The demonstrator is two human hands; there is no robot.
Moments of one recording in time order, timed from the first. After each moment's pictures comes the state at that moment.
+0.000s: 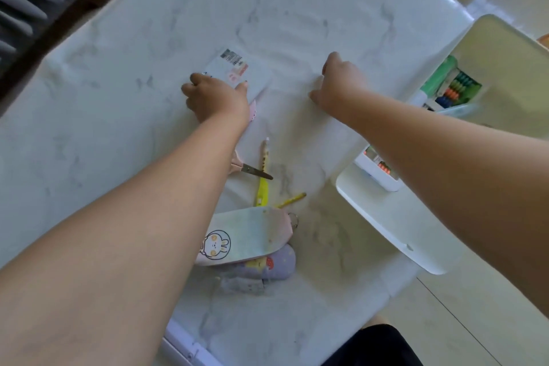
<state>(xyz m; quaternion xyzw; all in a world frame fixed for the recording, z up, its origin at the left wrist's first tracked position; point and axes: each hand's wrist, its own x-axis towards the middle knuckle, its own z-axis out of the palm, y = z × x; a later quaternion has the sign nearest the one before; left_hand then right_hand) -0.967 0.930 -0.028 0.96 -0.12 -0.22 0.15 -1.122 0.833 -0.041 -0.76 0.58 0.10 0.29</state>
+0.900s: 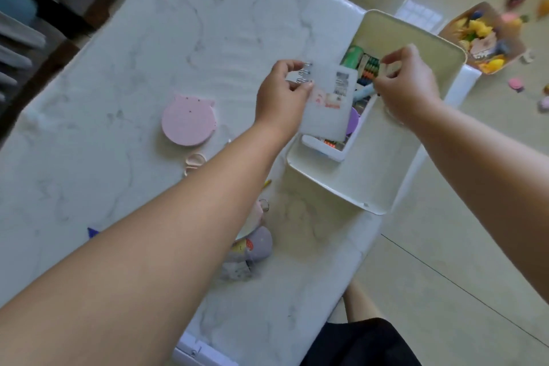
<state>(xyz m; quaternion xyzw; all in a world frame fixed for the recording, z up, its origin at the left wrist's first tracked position) -1.114 0.926 0.048 0.73 -0.37 -0.44 0.38 -1.294 0.861 0.049 -0.59 0.73 -0.14 0.32</state>
